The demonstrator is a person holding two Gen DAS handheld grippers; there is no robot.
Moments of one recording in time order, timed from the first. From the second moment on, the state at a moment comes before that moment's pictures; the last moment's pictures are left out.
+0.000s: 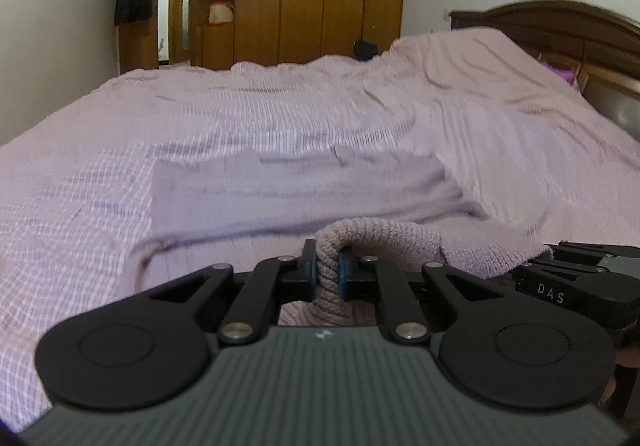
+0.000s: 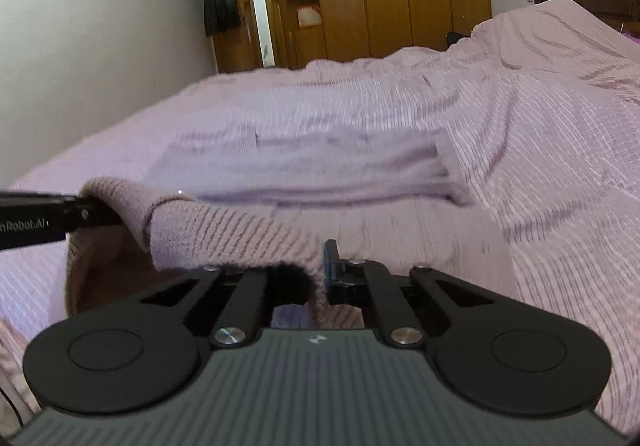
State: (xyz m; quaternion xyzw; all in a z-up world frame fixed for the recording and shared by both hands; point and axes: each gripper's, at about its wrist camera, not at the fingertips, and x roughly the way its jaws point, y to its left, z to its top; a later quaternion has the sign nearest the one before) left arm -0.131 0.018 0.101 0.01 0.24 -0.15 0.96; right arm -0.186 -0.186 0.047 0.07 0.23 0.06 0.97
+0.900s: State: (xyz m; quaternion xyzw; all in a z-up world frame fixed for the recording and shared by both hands) left arm 0.079 0.004 0.102 0.01 0.21 -0.09 0.97; right arm 0.039 -0.176 0.083 0.07 0.19 0.05 0.98
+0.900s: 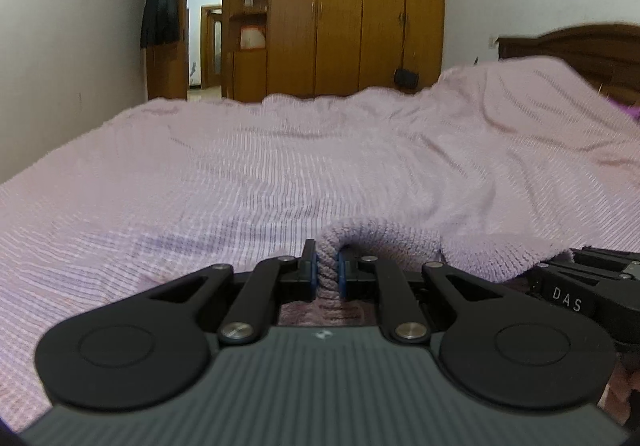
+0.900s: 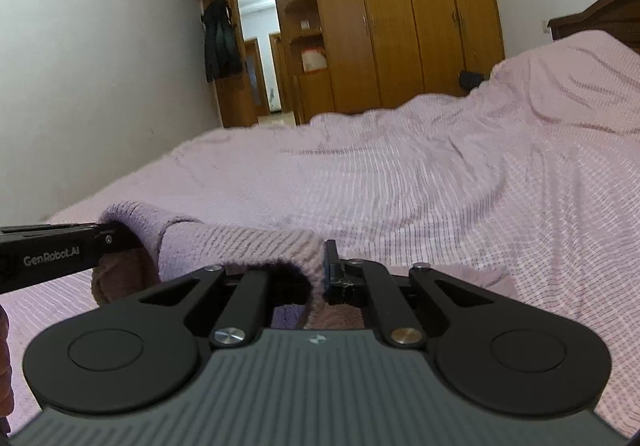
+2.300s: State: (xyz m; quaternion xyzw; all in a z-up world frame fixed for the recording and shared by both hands) left arm 0.031 0.002 0.058 0.06 0.31 -0.23 0.92; right arm -0.006 -0.191 0.030 0.03 0.25 0.05 0.97
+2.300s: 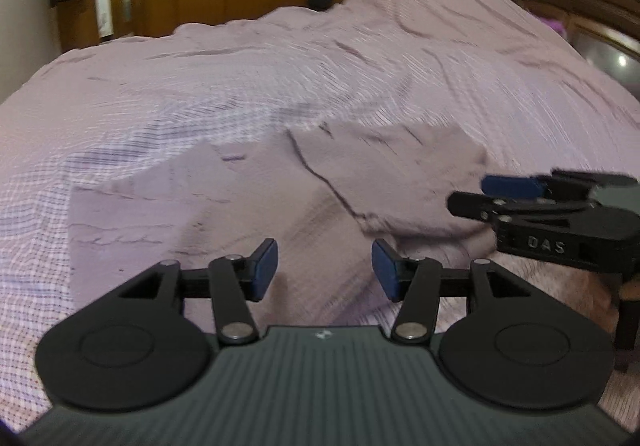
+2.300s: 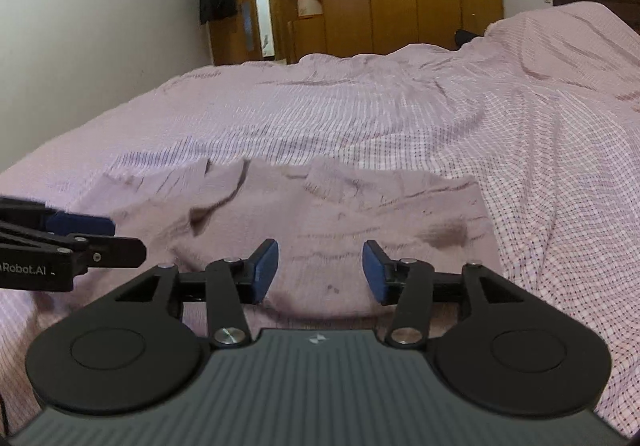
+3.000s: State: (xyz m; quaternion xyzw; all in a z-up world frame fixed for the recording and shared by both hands) left arm 0.028 -0.010 0.032 0.13 0.29 -0.22 0.92; right arm -0.016 -0.153 0.022 -0.07 0.25 0.13 0.96
